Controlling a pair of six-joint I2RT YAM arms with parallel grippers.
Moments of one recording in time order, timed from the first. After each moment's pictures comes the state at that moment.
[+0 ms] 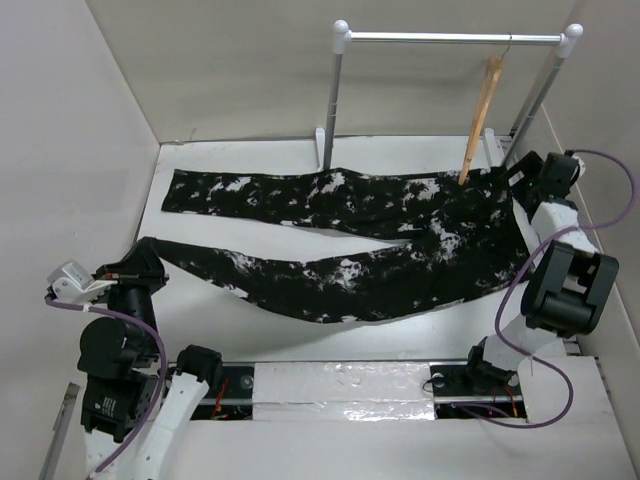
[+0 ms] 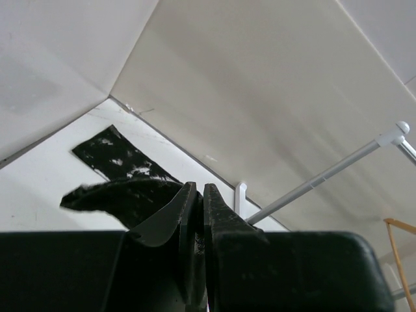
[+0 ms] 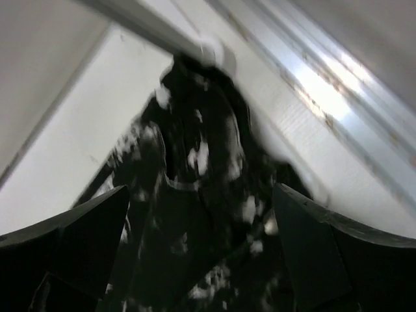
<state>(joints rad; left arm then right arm) -0.30 0.20 0.88 -0.50 -0.61 -0.56 -0.39 1.66 1.19 -0.08 -0.05 0.54</state>
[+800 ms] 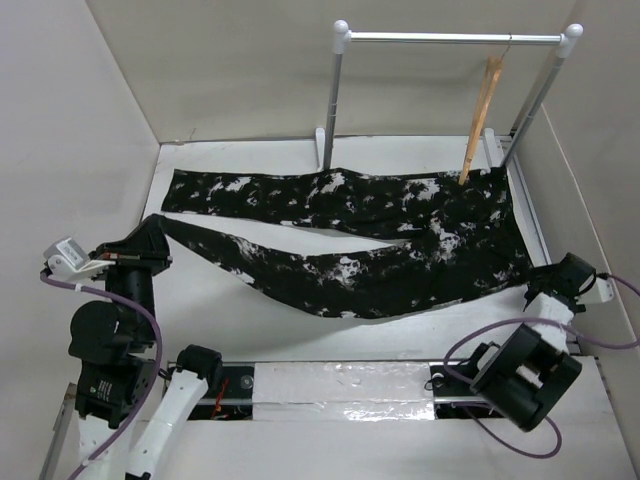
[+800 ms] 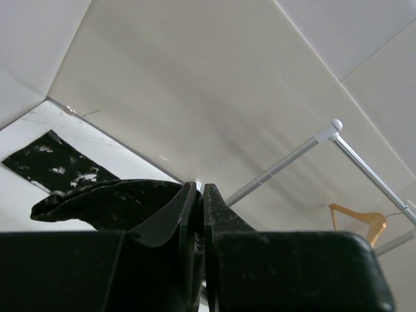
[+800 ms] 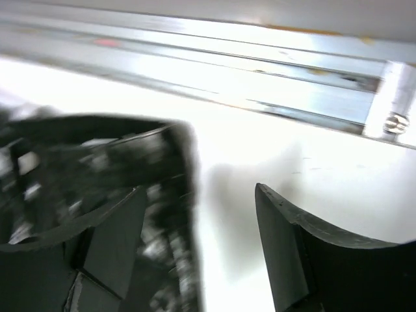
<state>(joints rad) -0.30 0.34 0.98 -0.41 -0.48 -0.62 -0.74 1.01 0.43 -0.13 0.12 0.71</state>
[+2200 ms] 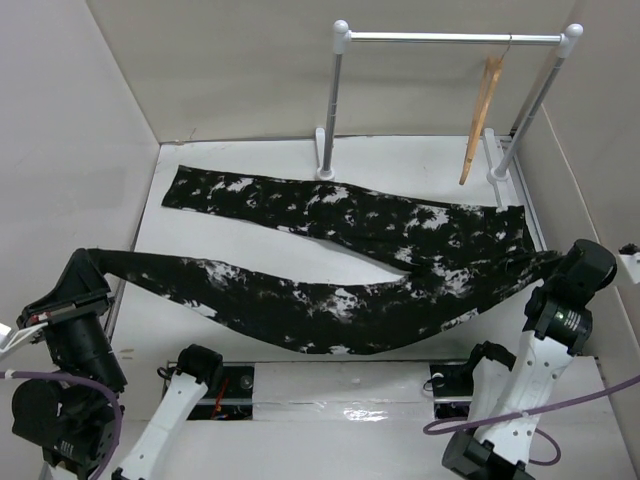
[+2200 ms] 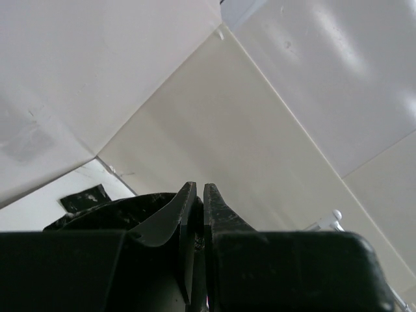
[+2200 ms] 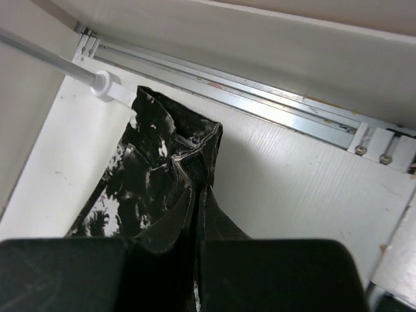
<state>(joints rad) -0.38 0.16 1.07 -0.43 -0.82 -0.51 -0.59 0.57 0.85 -0.71 0.25 0.62</state>
